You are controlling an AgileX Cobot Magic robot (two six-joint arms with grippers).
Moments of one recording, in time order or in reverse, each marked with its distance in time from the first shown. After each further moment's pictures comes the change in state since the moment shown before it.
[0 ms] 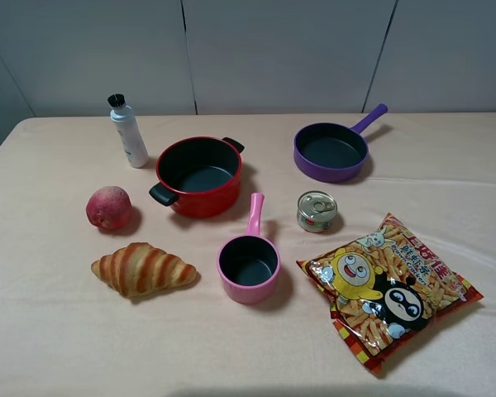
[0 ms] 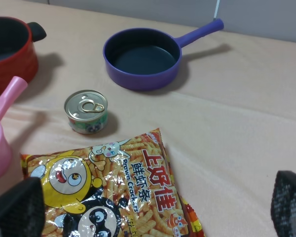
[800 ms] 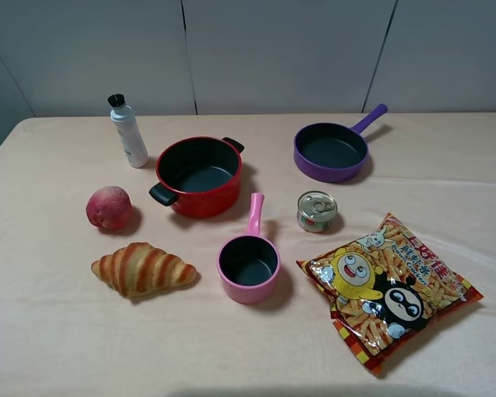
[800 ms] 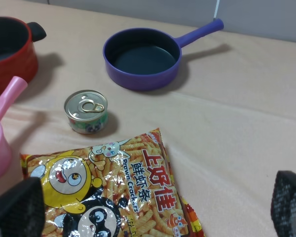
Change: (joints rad) left arm 0.000 0.000 0.000 0.000 0.000 0.000; right arm 0.000 0.000 0.000 0.000 0.000 0.000
